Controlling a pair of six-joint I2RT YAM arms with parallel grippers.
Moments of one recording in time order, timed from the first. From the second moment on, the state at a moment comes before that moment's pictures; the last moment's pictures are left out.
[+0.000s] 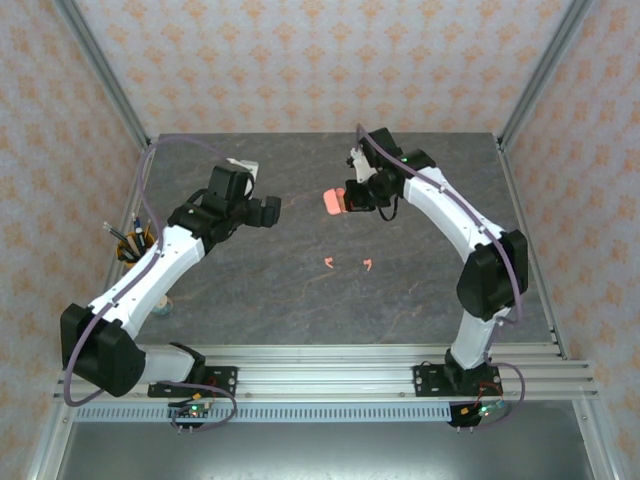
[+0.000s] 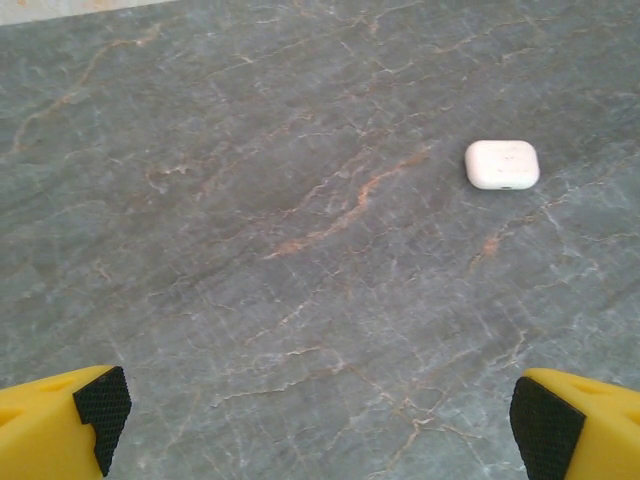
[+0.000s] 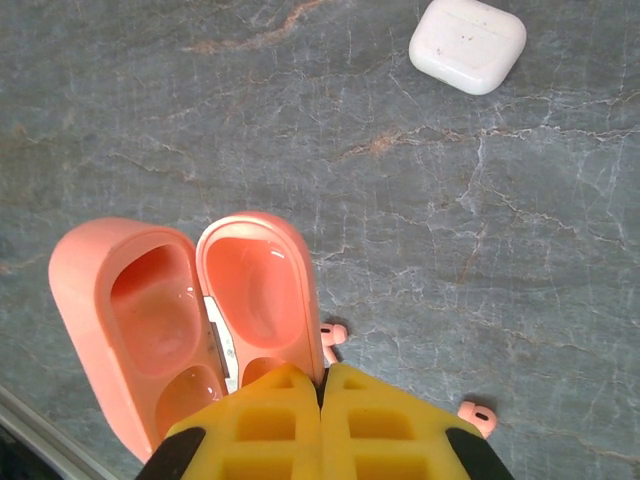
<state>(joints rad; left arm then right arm) -0.36 1.31 1.15 -0.58 -0.18 -0.15 0.48 1.81 1.70 -0.99 -0.29 0.26</state>
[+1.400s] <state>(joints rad) -0.31 1.43 1.18 -0.52 -0.07 -0.16 0.61 1.83 1.75 -1.04 0.03 0.12</state>
